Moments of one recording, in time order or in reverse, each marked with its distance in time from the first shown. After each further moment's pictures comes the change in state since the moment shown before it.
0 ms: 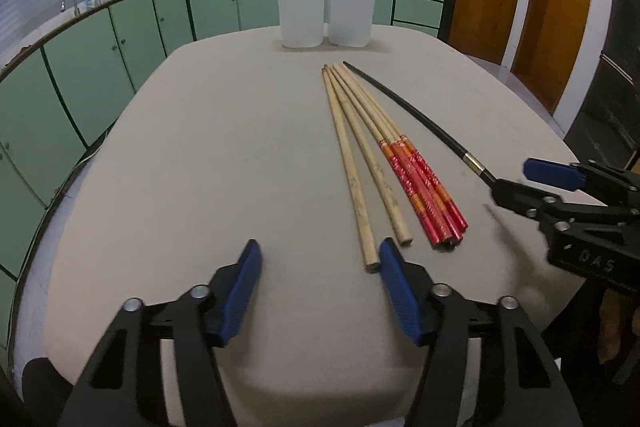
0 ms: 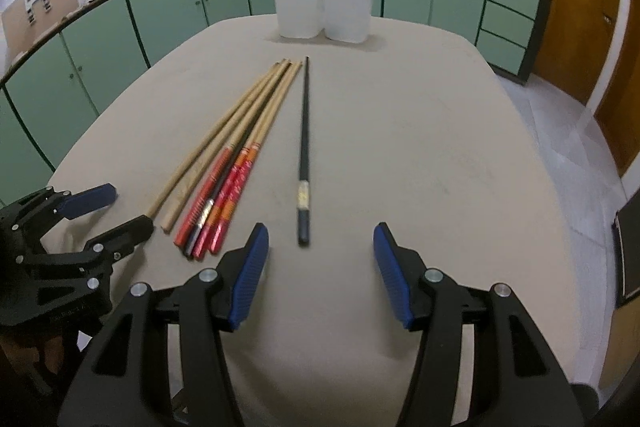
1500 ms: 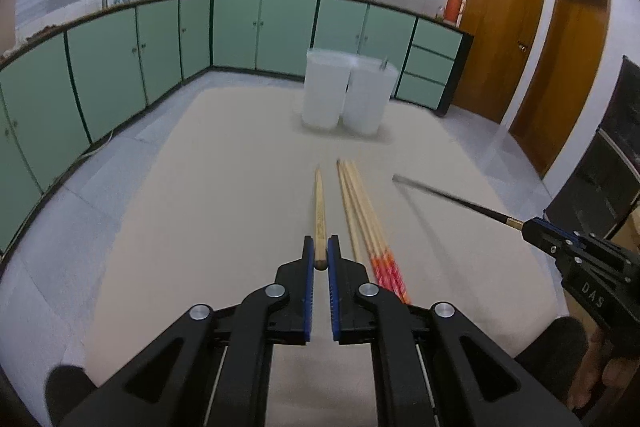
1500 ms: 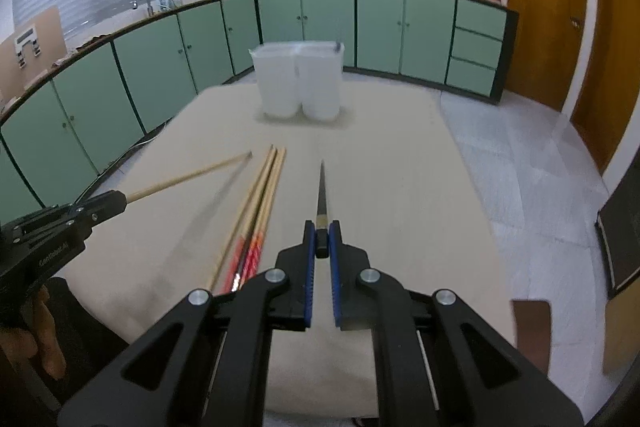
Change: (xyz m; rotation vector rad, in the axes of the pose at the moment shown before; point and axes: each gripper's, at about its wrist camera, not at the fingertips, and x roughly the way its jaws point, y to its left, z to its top) left arm -0.073 0.029 0.072 -0.157 -0.120 -0.047; right arm -0.094 -0.003 0.056 0.073 -0.132 -0.059
